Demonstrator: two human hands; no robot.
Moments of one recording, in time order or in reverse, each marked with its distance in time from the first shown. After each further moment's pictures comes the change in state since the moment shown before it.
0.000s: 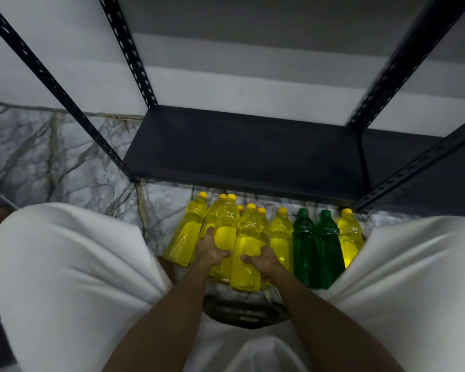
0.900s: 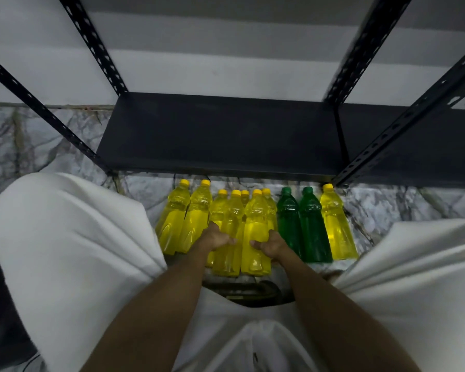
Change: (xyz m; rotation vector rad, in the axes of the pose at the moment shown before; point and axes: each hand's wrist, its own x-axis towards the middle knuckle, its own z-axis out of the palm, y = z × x) left_hand 0.003 0.036 0.037 0.021 -0.332 -0.165; right_hand -0.001 0.040 -0.052 -0.095 0.042 0.004
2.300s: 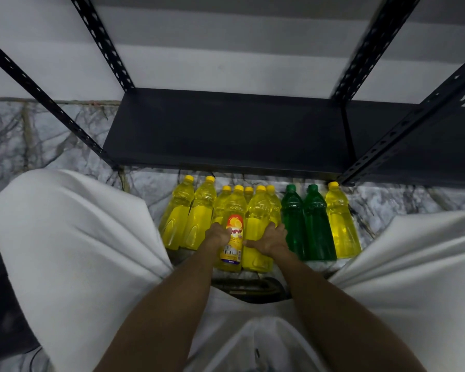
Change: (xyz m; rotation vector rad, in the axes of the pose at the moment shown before) left_hand -0.003 -0.006 0.012 -0.015 0.142 -0.013; right_hand -0.028 -0.029 0.011 -0.375 0.123 -0.014
